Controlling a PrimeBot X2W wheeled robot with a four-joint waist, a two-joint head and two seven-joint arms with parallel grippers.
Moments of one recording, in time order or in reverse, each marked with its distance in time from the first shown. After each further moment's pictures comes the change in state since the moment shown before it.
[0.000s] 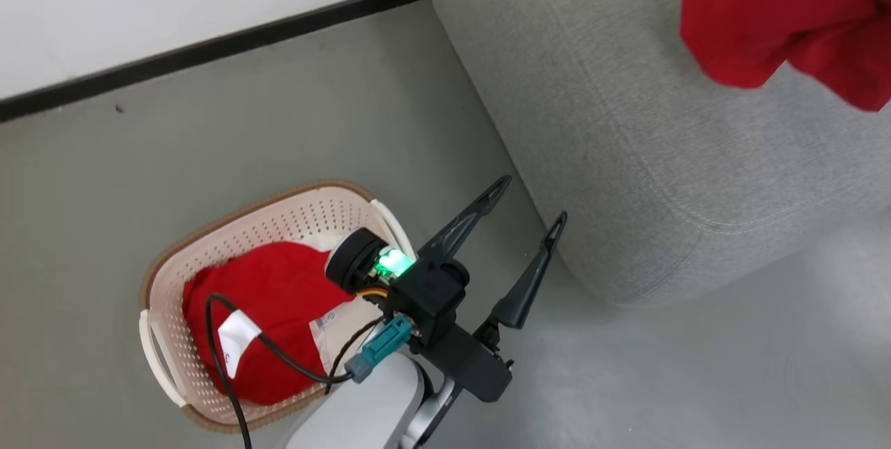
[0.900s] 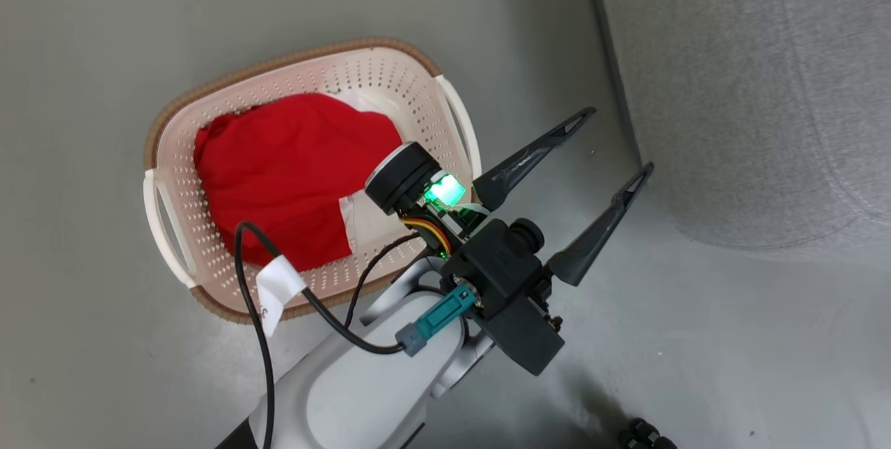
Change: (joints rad) left arm -0.229 0.001 -0.131 -0.035 0.050 0.018 0.000; right arm -0.272 -0.181 -0.216 0.286 0.011 -0.009 0.000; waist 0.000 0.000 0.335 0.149
